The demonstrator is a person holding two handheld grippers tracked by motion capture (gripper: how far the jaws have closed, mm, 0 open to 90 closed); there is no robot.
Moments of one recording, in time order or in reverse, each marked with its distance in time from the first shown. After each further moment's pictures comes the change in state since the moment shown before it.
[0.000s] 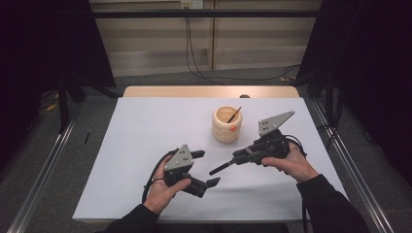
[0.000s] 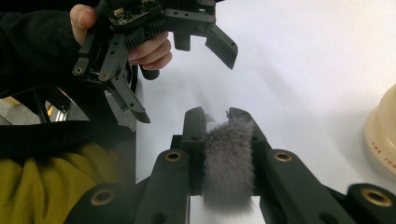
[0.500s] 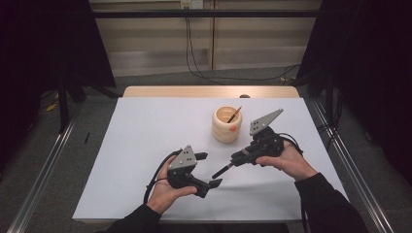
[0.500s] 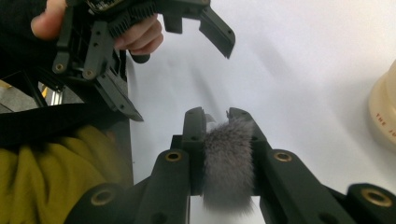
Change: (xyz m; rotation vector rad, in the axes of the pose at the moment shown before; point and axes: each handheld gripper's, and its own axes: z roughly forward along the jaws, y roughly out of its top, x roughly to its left) left arm 0.001 -0.005 0.011 0.030 -0.008 -0.029; right arm -0.002 0.009 0.012 0.133 -0.015 0.044
